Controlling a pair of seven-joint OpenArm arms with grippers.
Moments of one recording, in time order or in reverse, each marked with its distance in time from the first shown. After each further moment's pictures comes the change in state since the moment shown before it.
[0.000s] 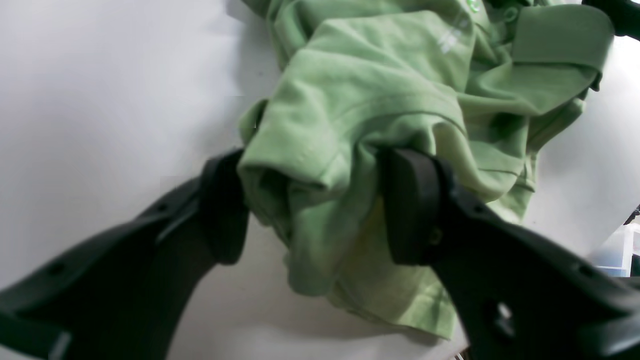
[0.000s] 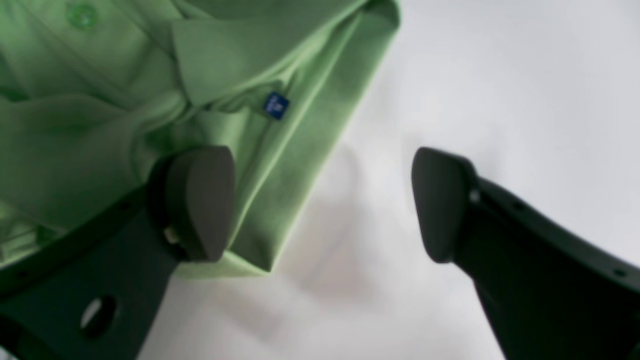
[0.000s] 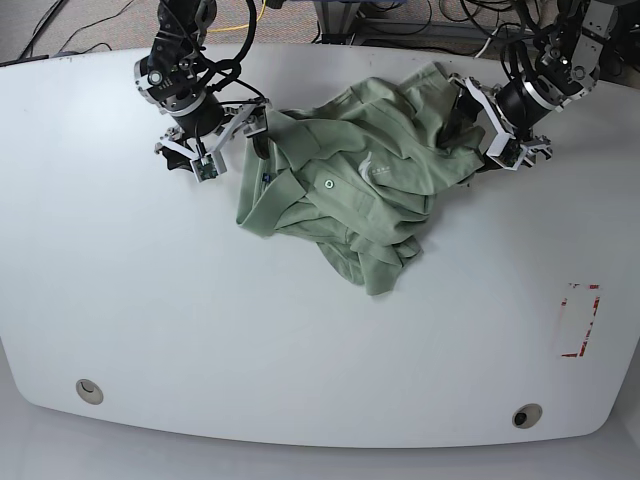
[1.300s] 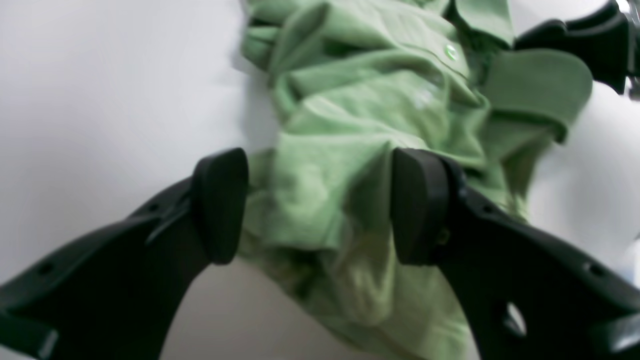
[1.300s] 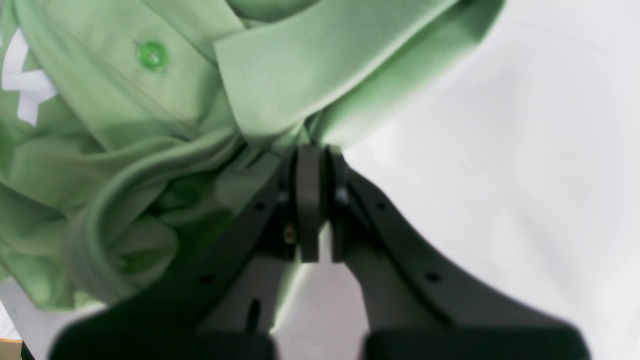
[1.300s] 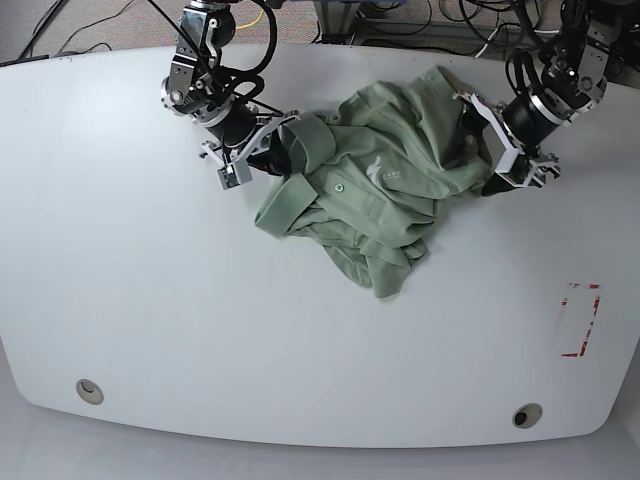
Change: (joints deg) left arm -3.0 0.2 -3.2 0.7 -0.2 -0.6 -0.6; right arm 4.9 0.4 -4.1 -17.0 9.2 0.0 5.4
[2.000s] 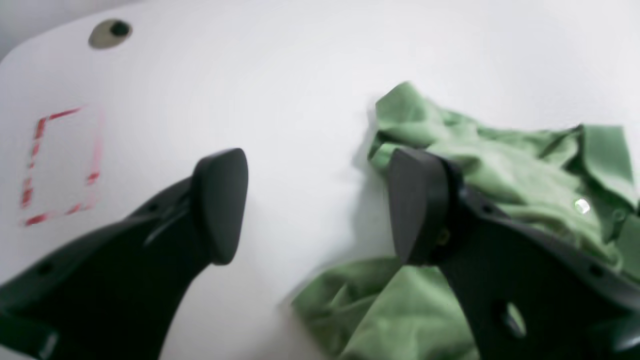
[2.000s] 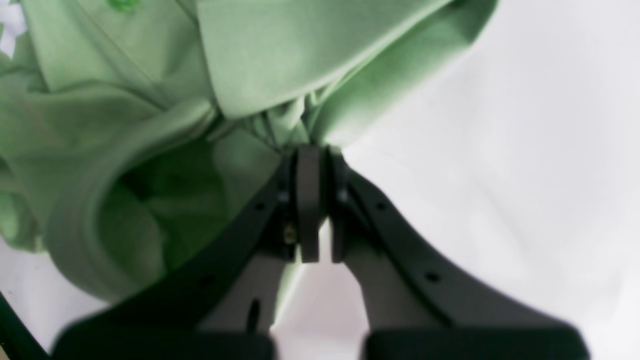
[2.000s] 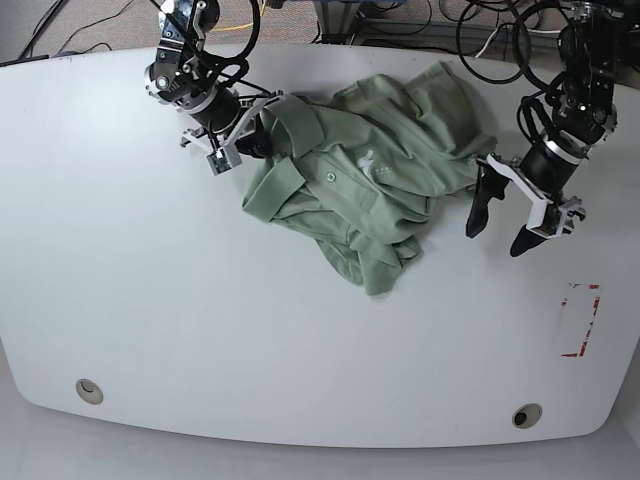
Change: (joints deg) left arm -10.7 7.3 -4.0 -3.1 0.2 0.7 0.4; right arm -4.7 3.8 -0.1 7.7 -1.6 0.3 -3.4
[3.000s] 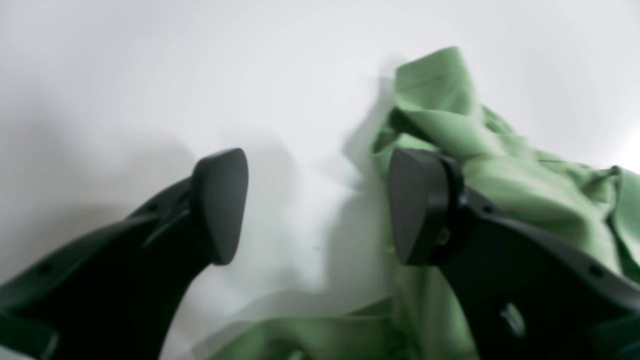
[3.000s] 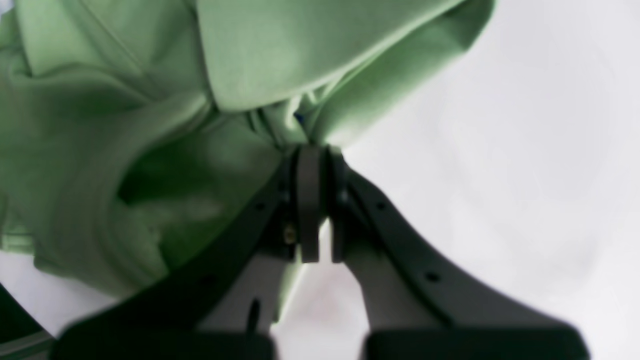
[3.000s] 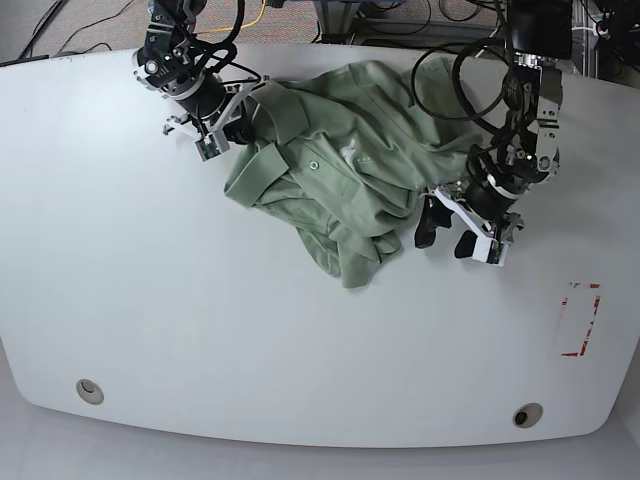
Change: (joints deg) left arm -12.7 11.5 4.9 -18.5 -0.1 -0.6 6.6; right arm -4.1 1.8 0.1 5.5 -1.0 -0.5 -1.1
